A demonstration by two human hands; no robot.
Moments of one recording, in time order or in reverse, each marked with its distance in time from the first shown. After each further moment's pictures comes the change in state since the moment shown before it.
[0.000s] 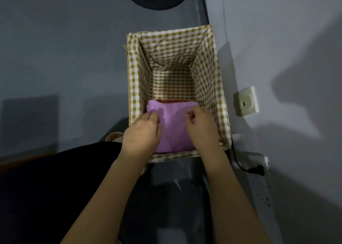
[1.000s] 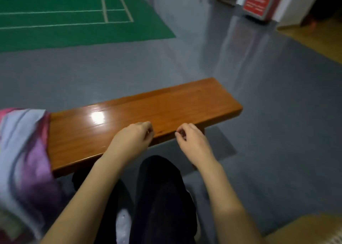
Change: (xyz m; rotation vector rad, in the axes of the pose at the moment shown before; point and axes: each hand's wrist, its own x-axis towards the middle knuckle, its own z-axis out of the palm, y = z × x) left_hand -0.473 -0.226 -0.211 -0.061 0.643 -1.006; right_hand -0.345 -0.393 0.127 -0.158 -0.683 -1.426
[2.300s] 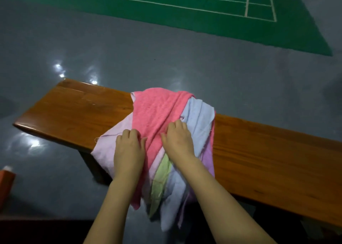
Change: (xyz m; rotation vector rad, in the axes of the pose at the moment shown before) left_hand -0.198 -0.388 -0.061 0.017 0.543 -0.992; right_hand 0.067 -0.389 0.363 -0.160 -0.249 -0.597
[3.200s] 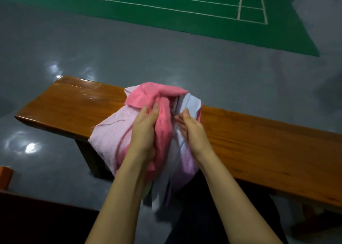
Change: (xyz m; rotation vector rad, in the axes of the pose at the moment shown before) left_hand -0.043 0.112 -0.061 -1.451 -0.190 -0.348; right_hand -0.066 0.015 -0.094 1.335 -0.108 0.381
